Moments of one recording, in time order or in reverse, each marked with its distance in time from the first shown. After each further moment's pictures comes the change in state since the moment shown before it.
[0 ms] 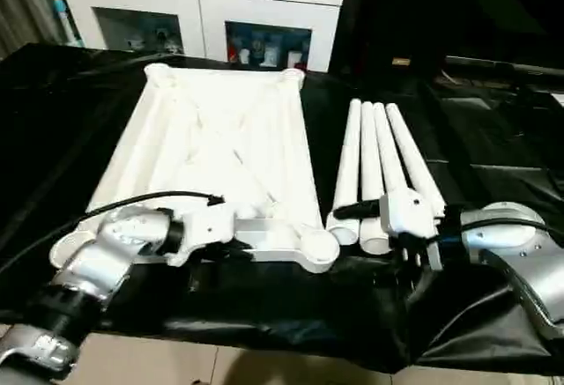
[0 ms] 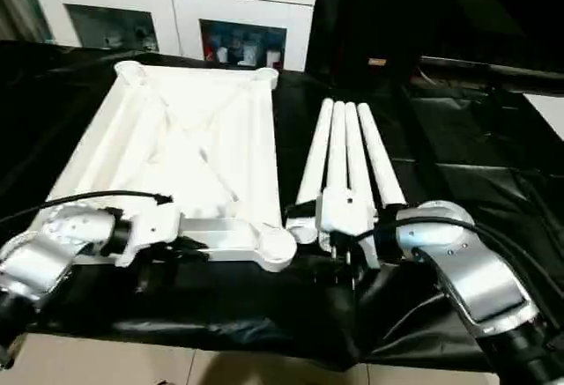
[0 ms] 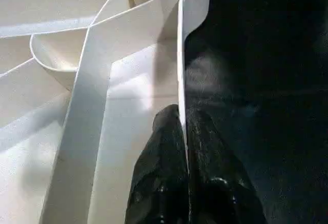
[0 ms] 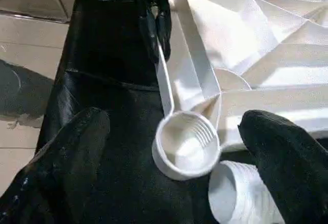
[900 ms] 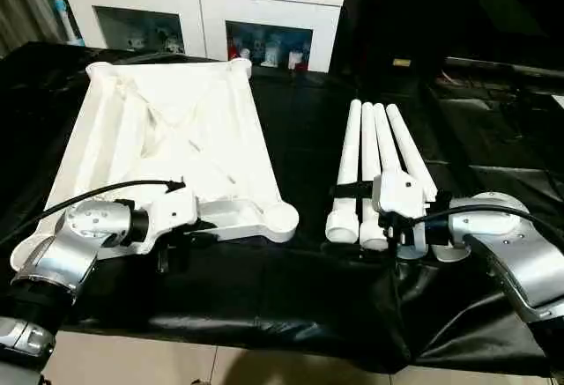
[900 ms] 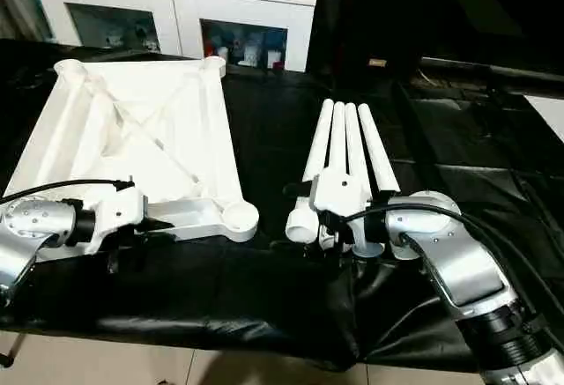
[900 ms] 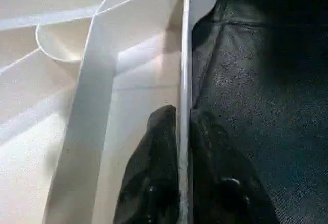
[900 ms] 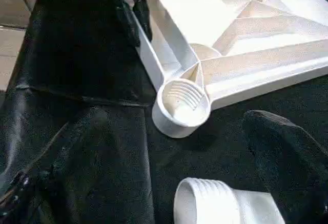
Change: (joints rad) left arm -0.035 0.039 0.071 0.162 0.010 -0.061 0.060; right arm -0.042 0.078 -0.008 0.078 -0.035 -0.032 -0.083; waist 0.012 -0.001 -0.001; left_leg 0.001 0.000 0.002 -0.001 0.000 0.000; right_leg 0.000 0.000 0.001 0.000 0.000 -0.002
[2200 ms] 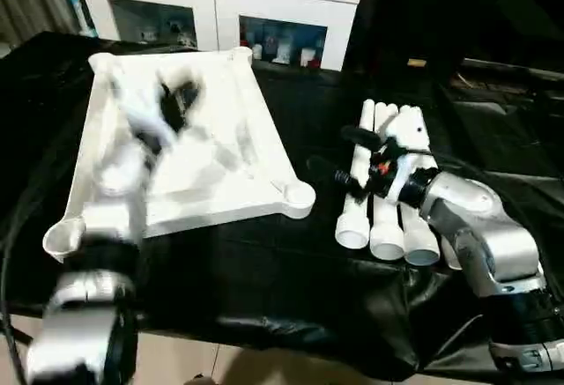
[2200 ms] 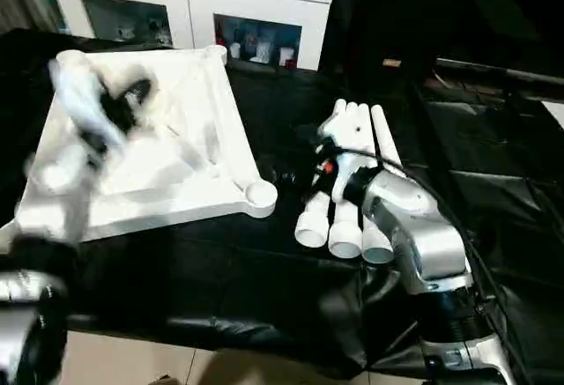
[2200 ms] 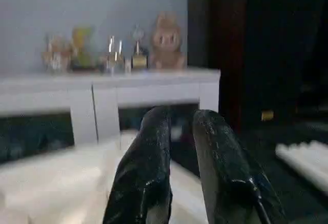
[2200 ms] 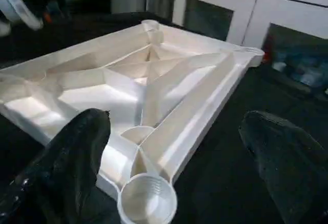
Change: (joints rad) left arm -0.257 -0.334 0.426 0.068 -0.247 -0.065 0.673; right arm -0.083 0.287 -0.193 0.086 0.093 0.148 -0.359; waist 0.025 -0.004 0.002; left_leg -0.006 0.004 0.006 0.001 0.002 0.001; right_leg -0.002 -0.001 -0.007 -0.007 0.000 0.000
